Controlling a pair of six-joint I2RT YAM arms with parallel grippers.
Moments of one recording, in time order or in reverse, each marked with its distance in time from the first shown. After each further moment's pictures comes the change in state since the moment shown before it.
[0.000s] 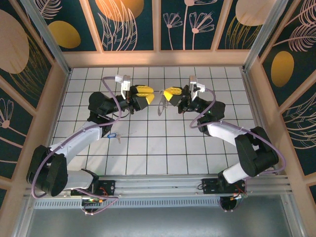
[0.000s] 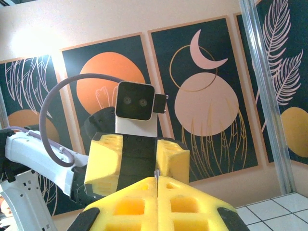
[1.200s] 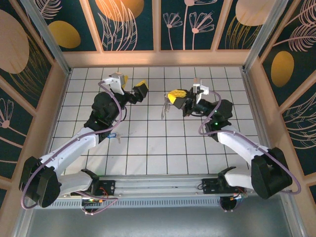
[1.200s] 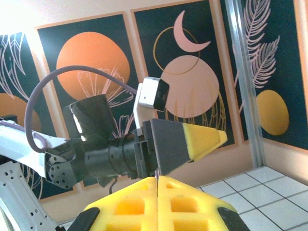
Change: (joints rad) left arm -0.086 -0.132 -0.006 -0.430 -0.914 0.353; right arm -0.006 -0.237 -0.042 -0.389 0.001 -0.186
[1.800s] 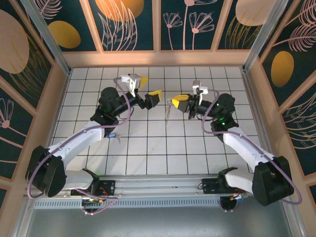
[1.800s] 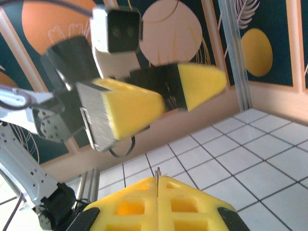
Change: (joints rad) left arm -0.013 0.108 0.063 0.027 0.349 0.081; right arm -0.112 -0.093 0.000 -0.388 -0.128 -0.124
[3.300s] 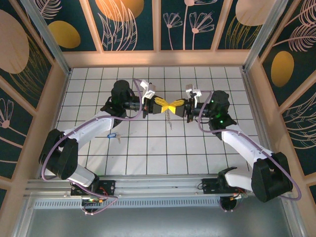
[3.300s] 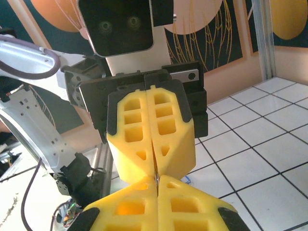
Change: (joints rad) left arm 0.006 0.222 0.137 -0.075 0.756 0.097; right arm 0.024 0.040 0.031 -0.205 -0.111 -0.143
